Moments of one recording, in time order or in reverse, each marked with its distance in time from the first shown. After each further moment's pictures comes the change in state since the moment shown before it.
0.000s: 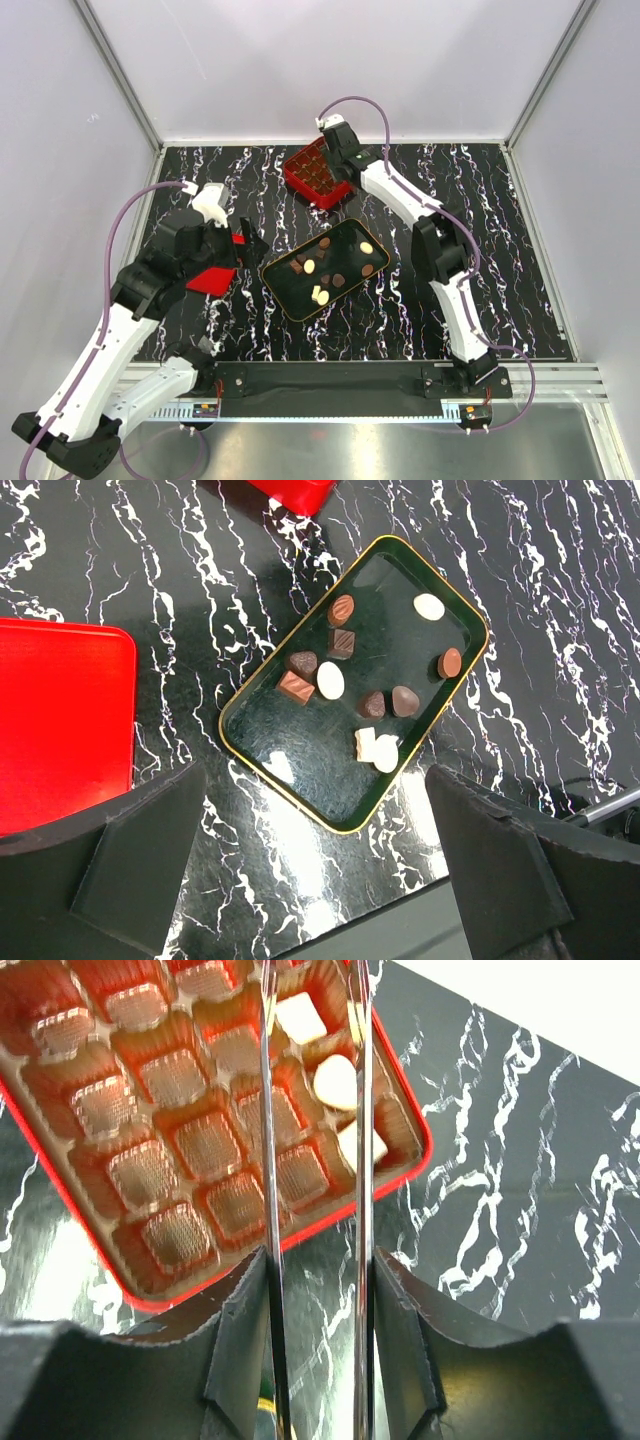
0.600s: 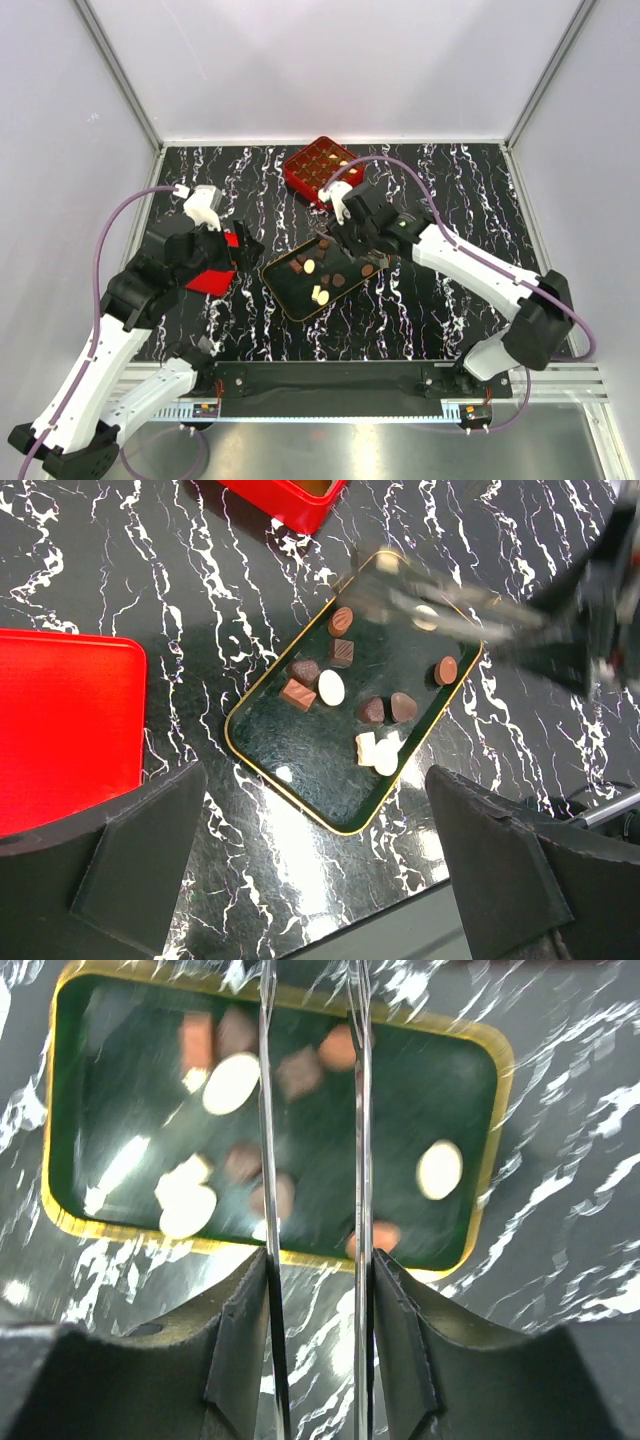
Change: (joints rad) left arm 0.000 -0.052 0.010 -0.018 -0.013 0.013; right arm 0.233 -0.822 -0.827 -0.133 -0.277 0.028
